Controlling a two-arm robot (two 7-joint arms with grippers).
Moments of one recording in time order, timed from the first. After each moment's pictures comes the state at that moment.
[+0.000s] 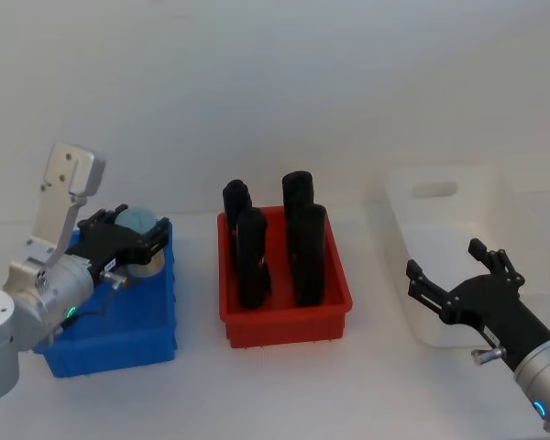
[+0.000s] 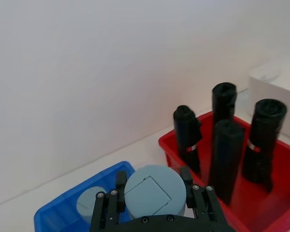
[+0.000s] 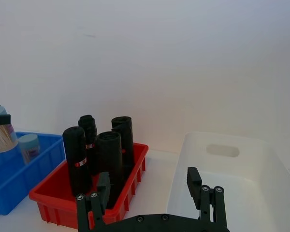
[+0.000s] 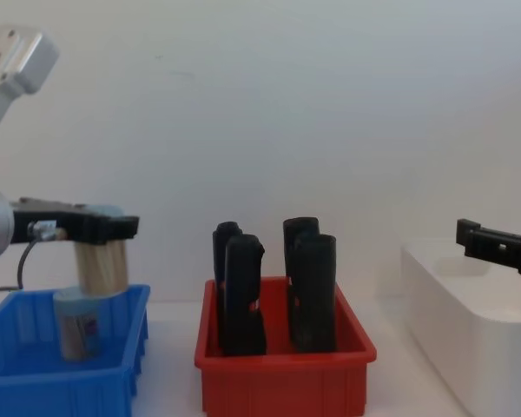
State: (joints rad) left arm -0.42 0.38 0.25 -1.40 -0.28 0.30 -0.21; right arm -0.01 0.34 -0.23 -1.77 0.29 0.03 0.07
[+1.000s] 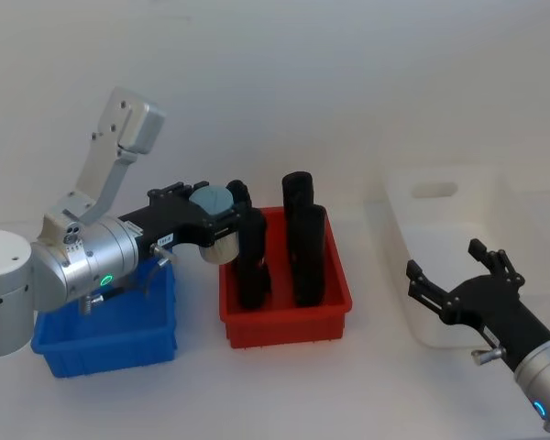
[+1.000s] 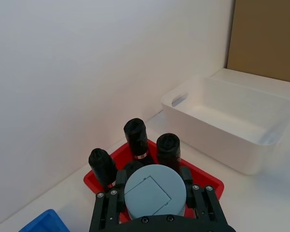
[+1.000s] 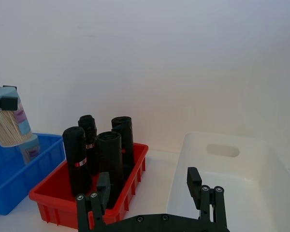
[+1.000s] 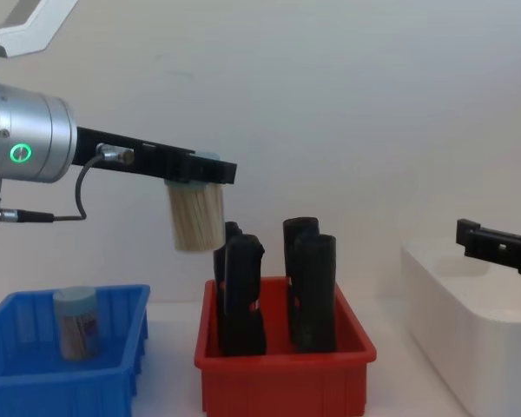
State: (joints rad) left arm -0.48 0.37 0.27 -1.56 -0.28 0.50 -0.47; right arm -0.01 0.34 -0.23 -1.77 0.29 0.03 0.07
